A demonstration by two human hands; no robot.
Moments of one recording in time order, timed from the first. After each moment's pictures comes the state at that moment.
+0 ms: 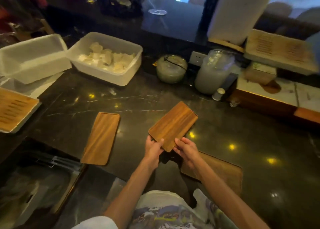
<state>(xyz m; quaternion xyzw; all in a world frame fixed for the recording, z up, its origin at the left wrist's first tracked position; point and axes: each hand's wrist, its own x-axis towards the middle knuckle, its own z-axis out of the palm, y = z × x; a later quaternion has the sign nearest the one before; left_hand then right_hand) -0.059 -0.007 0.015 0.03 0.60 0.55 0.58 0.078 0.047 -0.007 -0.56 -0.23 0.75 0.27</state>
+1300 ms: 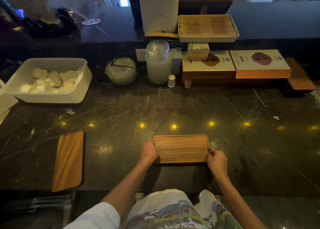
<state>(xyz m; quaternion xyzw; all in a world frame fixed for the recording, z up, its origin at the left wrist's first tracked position) 0.036 0.010 -0.037 0.51 0.77 0.09 0.37 0.292 -0.033 -0.048 -0.83 -0.38 0.35 0.22</state>
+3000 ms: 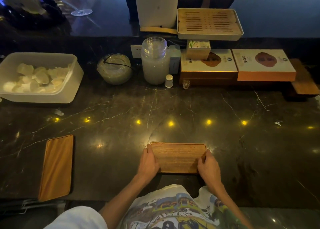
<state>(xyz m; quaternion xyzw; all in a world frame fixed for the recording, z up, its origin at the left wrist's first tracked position) 0.048 -0.003 -0.043 0.59 0.71 0.13 0.36 0.281 -0.018 -0.041 -0.80 -0.47 0.32 0.17</state>
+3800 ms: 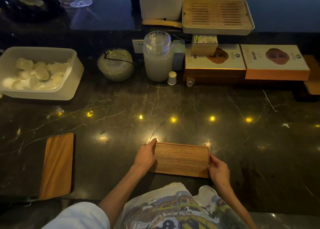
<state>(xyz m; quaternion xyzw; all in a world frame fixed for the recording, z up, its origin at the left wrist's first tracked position) 0.031 0.033 -0.041 0.62 0.70 0.07 0.36 0.308 -0.016 -0.056 -0.79 -0.31 0.47 0.24</state>
